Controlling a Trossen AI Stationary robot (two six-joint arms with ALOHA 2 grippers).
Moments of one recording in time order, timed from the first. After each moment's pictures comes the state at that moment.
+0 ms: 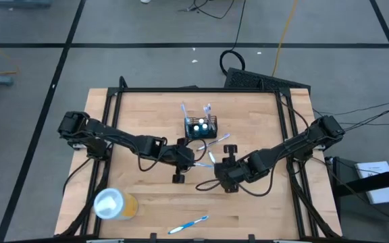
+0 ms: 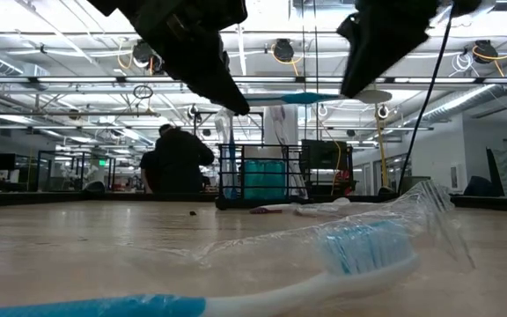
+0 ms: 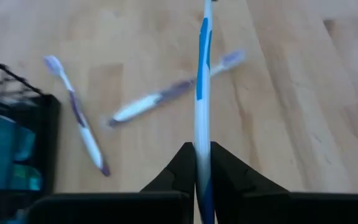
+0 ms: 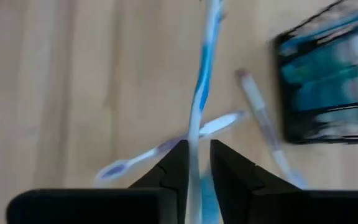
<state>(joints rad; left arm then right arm) -0.18 1.64 1.07 -0.21 -0.08 -0.02 0.41 1.65 1.28 -0.80 0.40 0.26</state>
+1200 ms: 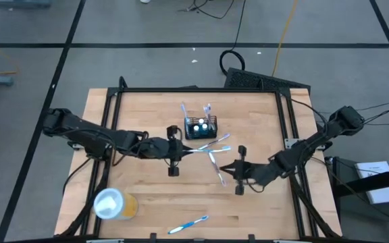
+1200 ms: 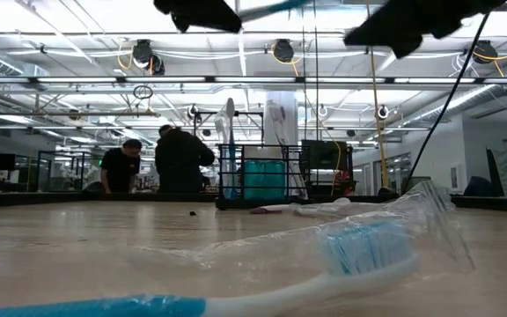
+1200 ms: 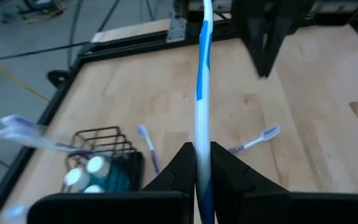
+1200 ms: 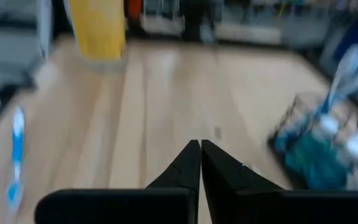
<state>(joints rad) -0.24 1.41 1.07 -0.17 -0.34 0.04 0.54 1.31 0.71 0.11 0.63 0.21</state>
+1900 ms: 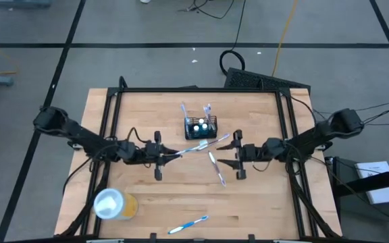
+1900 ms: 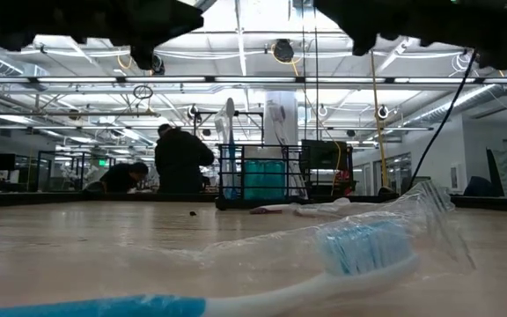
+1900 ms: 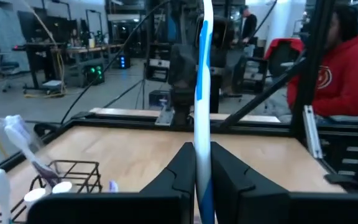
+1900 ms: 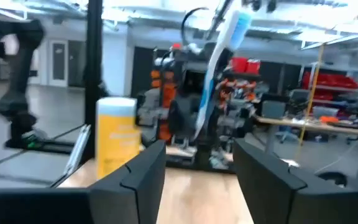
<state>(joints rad) -0.32 1.27 0.44 0.88 -0.37 -0.01 0.26 1.34 0.39 1.17 0.18 -0.13</state>
